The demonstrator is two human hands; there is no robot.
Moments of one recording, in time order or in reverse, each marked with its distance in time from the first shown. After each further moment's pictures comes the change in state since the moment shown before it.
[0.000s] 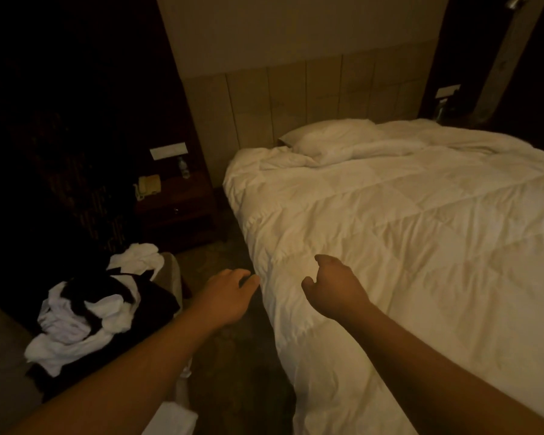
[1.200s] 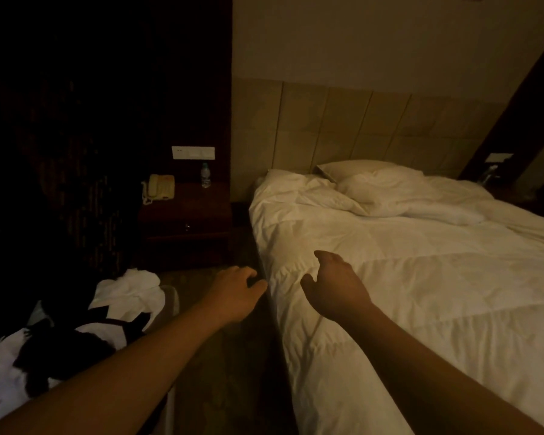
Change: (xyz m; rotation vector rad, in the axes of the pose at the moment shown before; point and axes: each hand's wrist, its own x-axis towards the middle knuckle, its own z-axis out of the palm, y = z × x) left_hand 0.319 -0.176 -0.155 -0.127 0.045 -0.027; right_hand 0.337 -0.233 0.072 -0.192 0.005 -0.120
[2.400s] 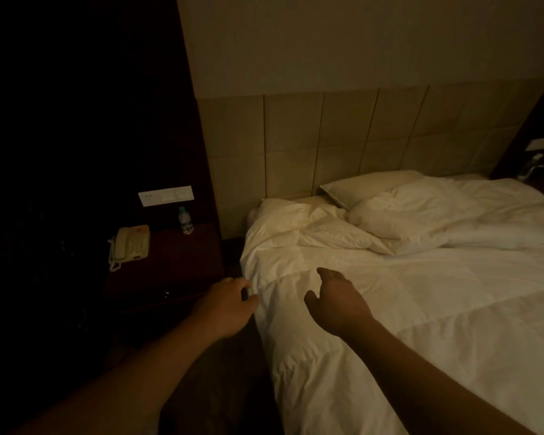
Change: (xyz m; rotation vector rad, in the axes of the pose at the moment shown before) left_hand 0.364 0.055 -0.048 0.088 -0.040 -0.043; right_hand 0.371 0.077 0.013 0.139 -0.082 0.083
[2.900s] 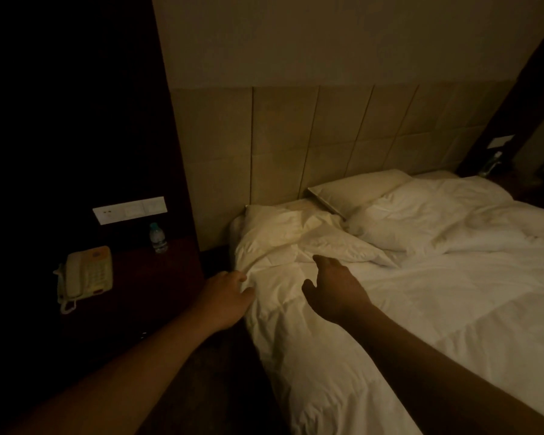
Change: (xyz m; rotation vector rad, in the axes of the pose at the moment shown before) left_hand 0.213 -0.077 -0.066 -0.078 -0.072 0.115; right_hand 0.181 -0.097 0.022 -0.105 0.056 0.092
